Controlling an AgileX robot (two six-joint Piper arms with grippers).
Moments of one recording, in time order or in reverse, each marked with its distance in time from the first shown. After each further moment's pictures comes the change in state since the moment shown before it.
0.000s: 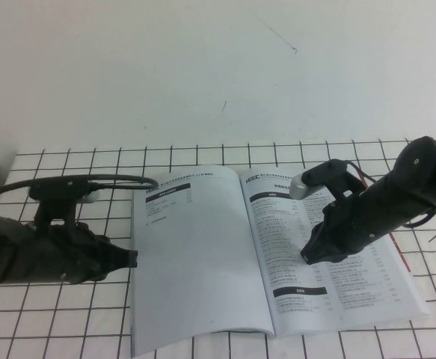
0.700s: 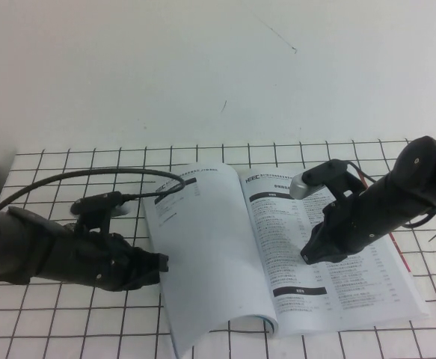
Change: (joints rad) right arm -0.001 0.003 -0.001 0.002 0.014 0.000; left arm -0.075 0.209 -0.093 -0.083 0.094 -0.023
